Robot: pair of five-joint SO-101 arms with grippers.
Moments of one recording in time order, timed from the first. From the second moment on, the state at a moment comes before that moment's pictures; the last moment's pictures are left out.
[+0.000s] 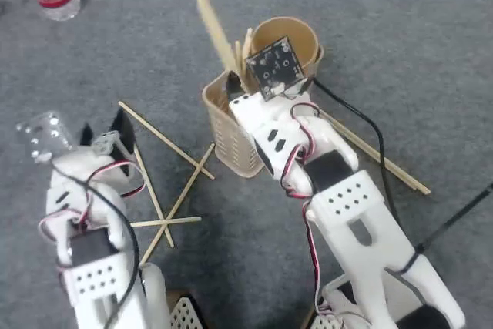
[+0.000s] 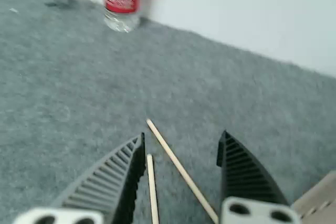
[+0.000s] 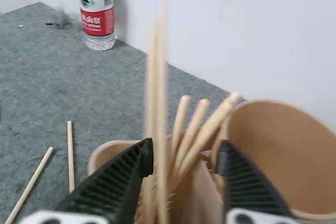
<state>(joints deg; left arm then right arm) -24.1 -73.6 74.5 34.2 13.8 -33.0 -33.3 38.2 22.9 5.8</state>
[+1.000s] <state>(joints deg) -17.1 12.8 -2.2 86.0 13.6 10.0 -45.0 23.6 70.4 34.9</state>
